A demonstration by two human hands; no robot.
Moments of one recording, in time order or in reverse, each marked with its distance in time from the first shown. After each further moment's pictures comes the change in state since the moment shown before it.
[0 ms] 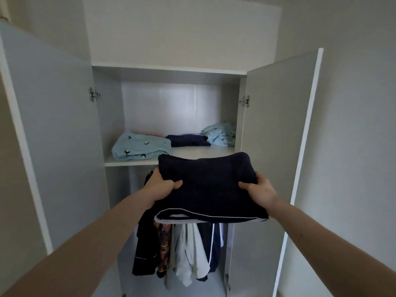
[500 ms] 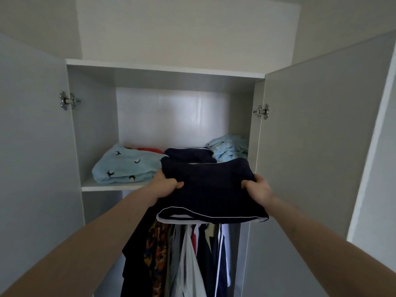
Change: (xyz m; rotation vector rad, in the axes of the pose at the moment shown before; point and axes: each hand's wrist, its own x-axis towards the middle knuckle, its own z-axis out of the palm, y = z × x) left_hand 0.205 0.019 0.024 -0.002 0.024 -0.004; right_hand 0.227 0.002 0.045 -0.035 -0.011 0.062
